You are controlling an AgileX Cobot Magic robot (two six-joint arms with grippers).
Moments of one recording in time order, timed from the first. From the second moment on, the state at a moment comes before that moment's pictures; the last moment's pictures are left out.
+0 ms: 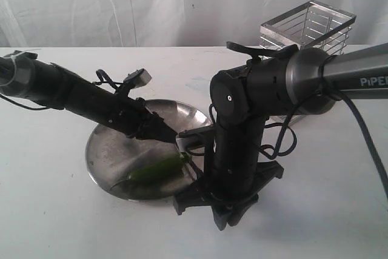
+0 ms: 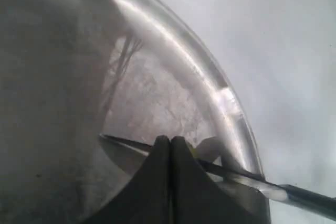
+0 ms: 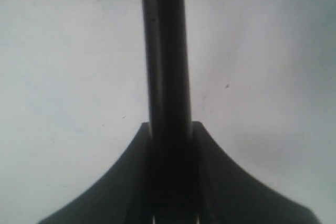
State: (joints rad) left arm -0.17 2.15 -1.32 -1.31 0.92 1.30; right arm 0.70 1.88 -1.17 0.16 1.00 0.17
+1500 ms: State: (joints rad) left arm -0.27 1.88 -1.01 -1.13 0.84 1.82; right arm 0.58 1.64 -1.17 0.14 1.08 0.06
